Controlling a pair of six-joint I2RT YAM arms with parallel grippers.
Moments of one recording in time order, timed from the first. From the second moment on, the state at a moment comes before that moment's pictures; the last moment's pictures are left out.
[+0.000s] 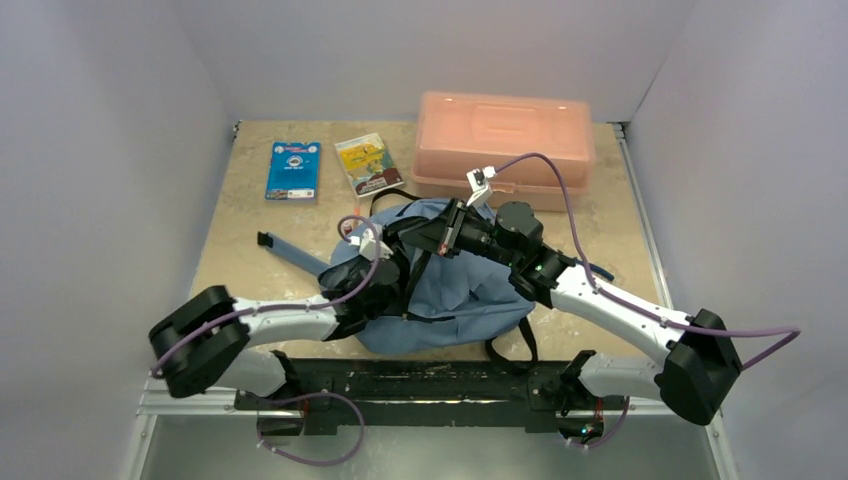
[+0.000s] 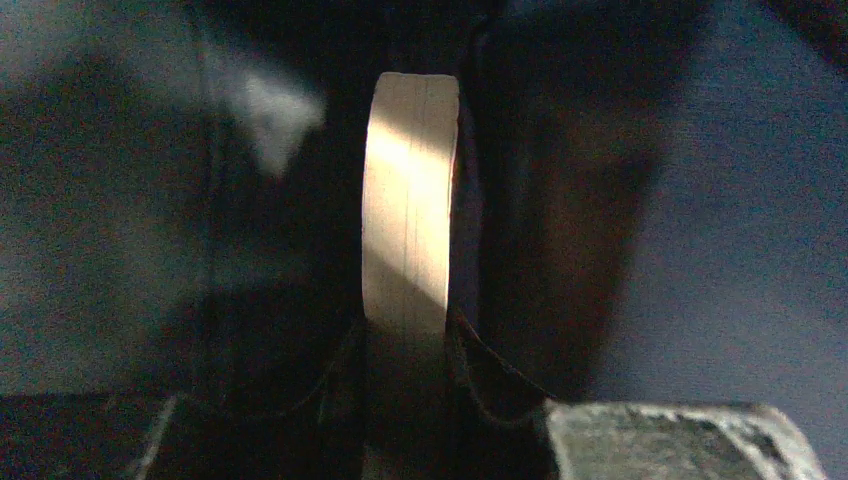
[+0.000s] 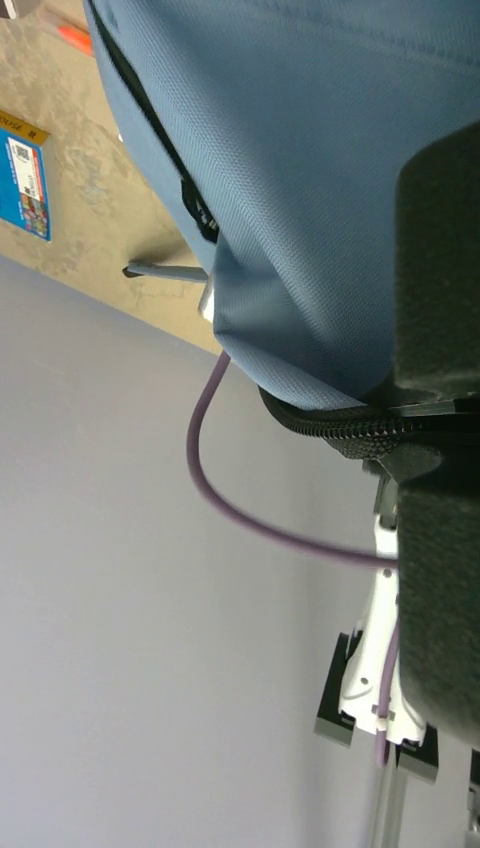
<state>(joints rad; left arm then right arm) -0.96 1.30 0.50 0.47 -0.37 -1.32 0.78 1.20 0.83 0.35 -0.32 1.06</state>
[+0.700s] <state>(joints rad) -1.00 1.28 0.54 0.29 -0.38 -1.40 0.75 0.98 0.72 0.18 -0.14 0.86</state>
